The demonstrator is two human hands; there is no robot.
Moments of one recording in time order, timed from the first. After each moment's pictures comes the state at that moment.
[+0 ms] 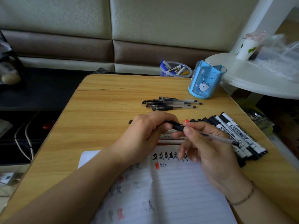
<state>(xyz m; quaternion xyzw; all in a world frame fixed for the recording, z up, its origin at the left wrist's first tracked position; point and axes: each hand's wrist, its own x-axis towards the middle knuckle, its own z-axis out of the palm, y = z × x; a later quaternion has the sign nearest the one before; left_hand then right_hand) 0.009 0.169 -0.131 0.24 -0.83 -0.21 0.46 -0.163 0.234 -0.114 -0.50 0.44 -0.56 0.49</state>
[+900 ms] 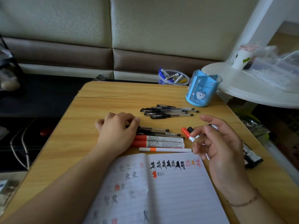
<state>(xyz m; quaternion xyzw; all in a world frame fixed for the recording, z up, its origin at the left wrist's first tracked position) 0.039 0.139 -0.143 0.64 -0.68 -0.16 0.32 -0.182 0.227 -0.110 -0.48 0.46 -0.64 0.39</state>
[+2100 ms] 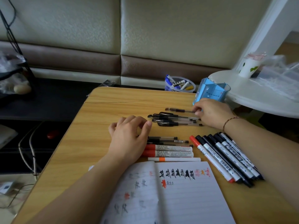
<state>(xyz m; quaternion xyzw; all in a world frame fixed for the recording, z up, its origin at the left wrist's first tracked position) 0.036 0.143 -0.147 0.59 -0.70 -0.14 0.38 -0.225 0.068 -0.085 -0.72 0.69 -0.03 -0.05</state>
